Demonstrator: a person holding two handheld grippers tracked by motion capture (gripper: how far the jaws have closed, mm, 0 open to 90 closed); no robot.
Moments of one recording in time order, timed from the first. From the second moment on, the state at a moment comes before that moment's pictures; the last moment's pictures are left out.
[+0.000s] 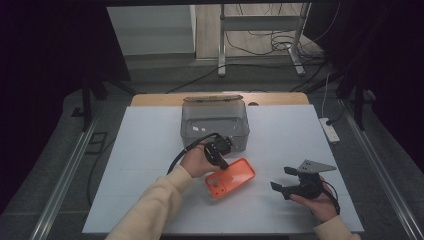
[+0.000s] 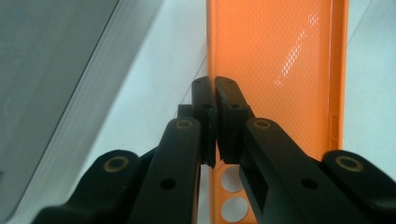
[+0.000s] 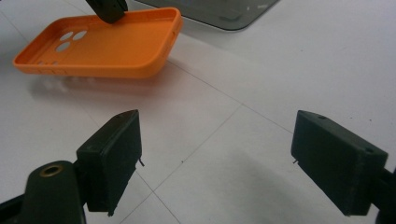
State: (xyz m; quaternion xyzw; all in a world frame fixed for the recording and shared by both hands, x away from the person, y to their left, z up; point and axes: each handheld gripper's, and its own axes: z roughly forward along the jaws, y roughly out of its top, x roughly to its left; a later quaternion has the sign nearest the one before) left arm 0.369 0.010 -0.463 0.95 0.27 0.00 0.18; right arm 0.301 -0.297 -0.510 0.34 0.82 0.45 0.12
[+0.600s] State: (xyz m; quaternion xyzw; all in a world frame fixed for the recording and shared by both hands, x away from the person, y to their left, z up) left arm 0.354 0.022 -0.447 0.95 0.25 0.04 0.19; right arm 0.301 -0.295 -0.507 0.36 0.81 0.47 0.08
